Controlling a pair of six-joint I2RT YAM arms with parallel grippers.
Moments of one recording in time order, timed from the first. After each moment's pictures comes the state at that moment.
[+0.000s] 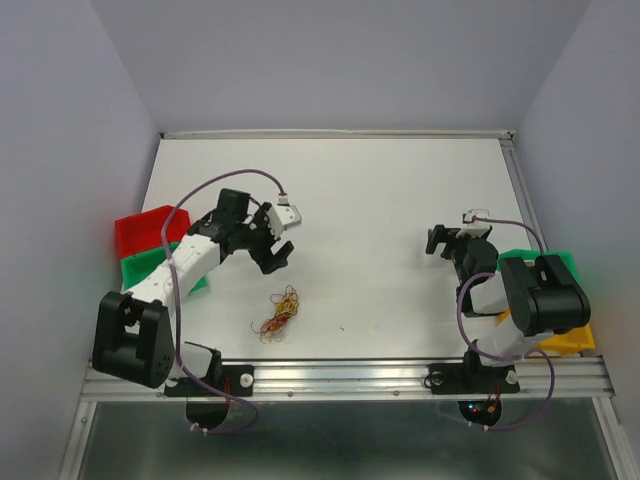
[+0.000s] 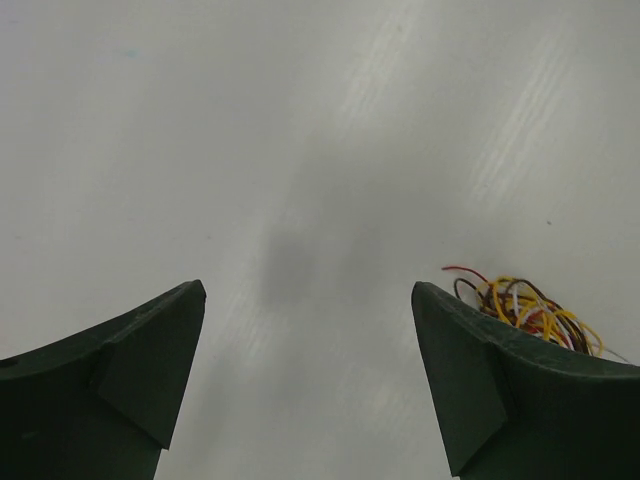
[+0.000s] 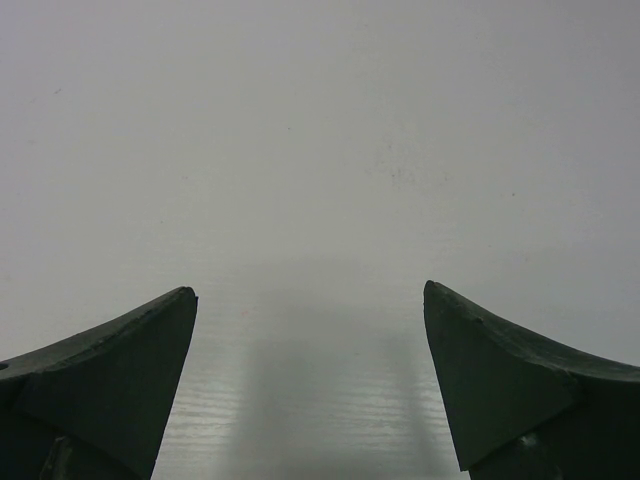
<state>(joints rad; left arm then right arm) -0.27 1.32 0.88 -0.43 0.55 0.64 0.04 1.60 0.21 1.25 0.04 0.07</state>
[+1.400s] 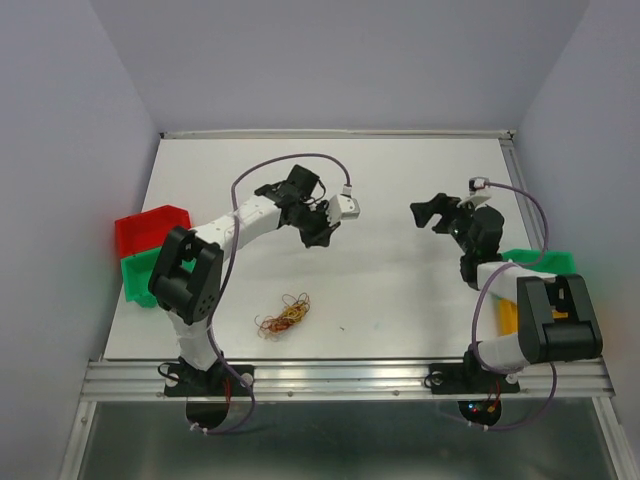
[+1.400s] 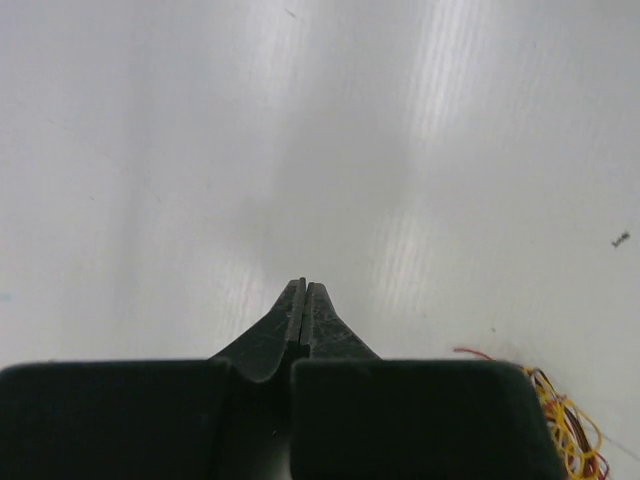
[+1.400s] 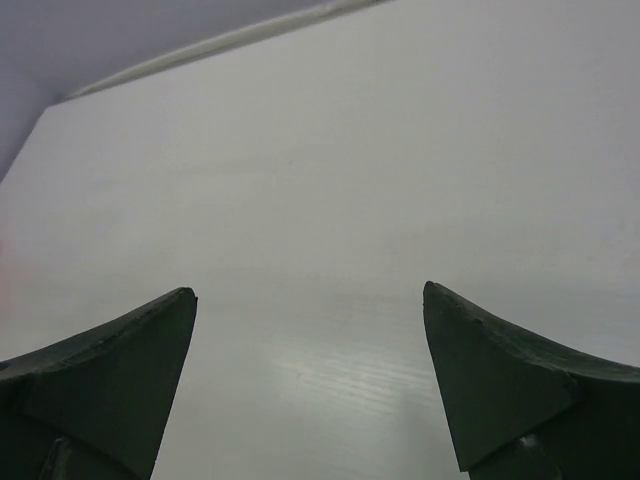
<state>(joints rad) -0.58 1.76 1.30 -0.60 0.54 0.65 0.04 1.39 0.47 0.81 -0.25 0.40</state>
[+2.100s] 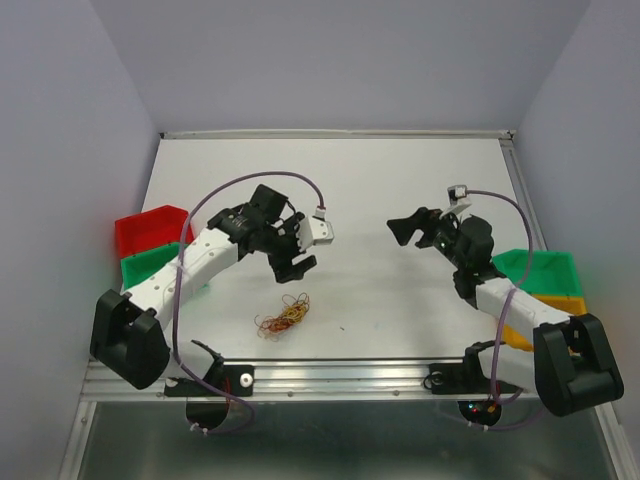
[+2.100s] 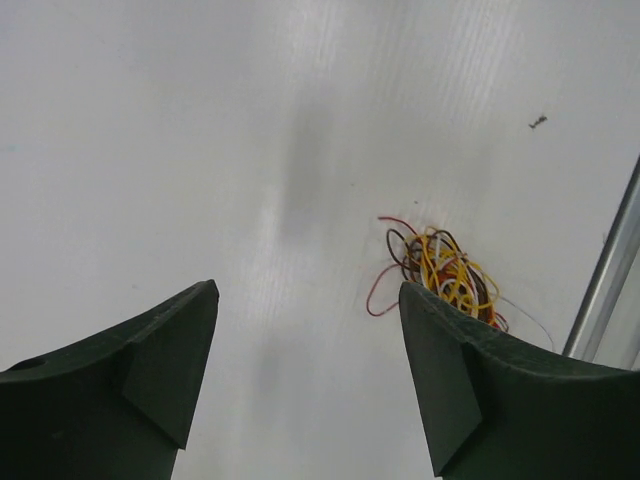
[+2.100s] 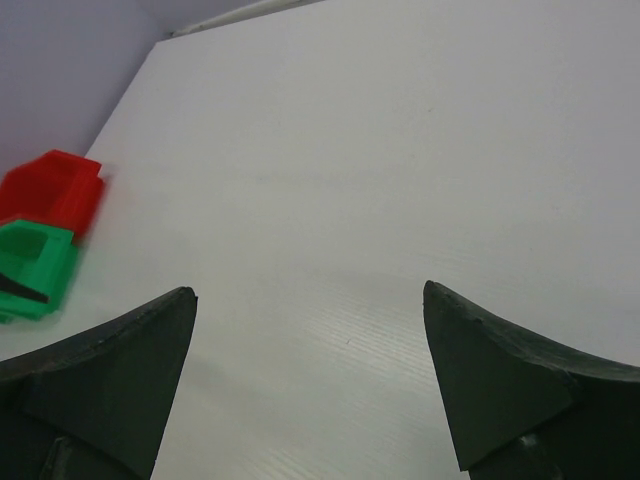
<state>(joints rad) -0.57 1.35 1.09 -0.76 0.44 0.68 0.24 1.17 0.43 0.64 -0.34 0.48</state>
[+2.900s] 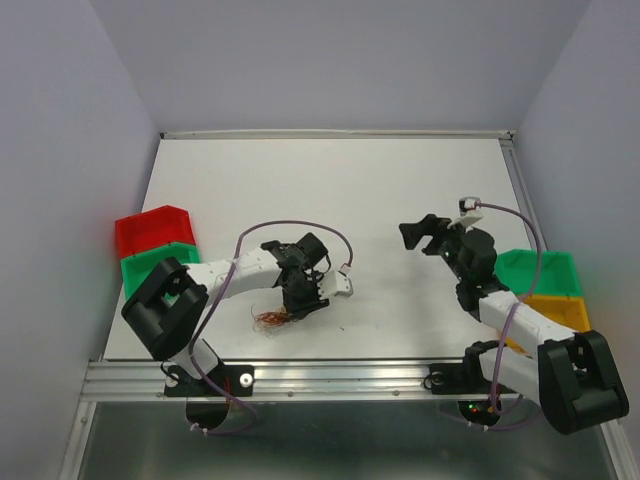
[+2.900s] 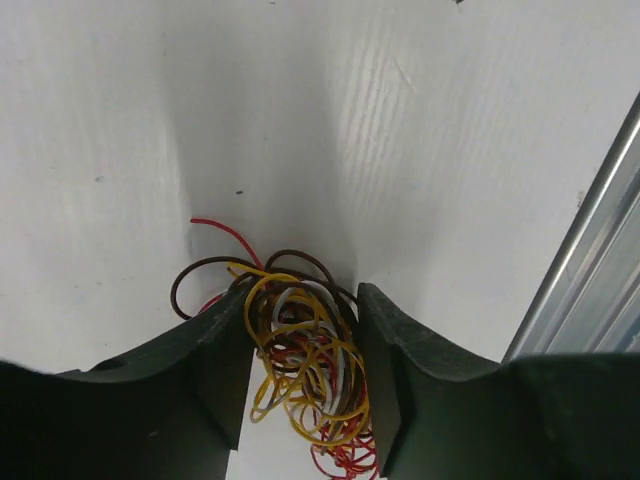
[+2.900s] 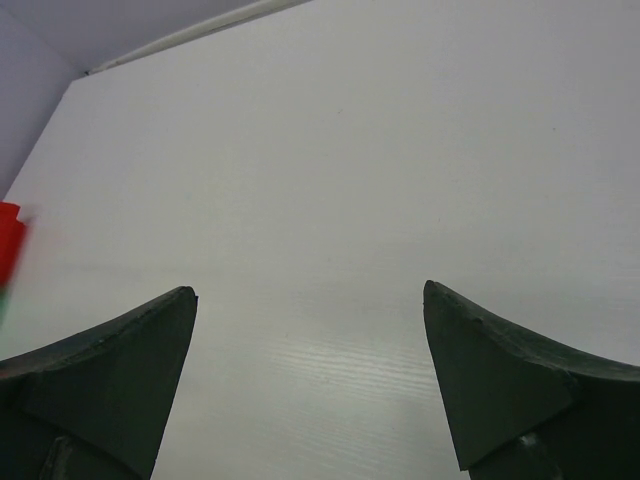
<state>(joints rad) -0.83 1.54 0.88 -0.69 0.28 0.57 0.24 1.09 0.34 0.61 -0.11 0.46</state>
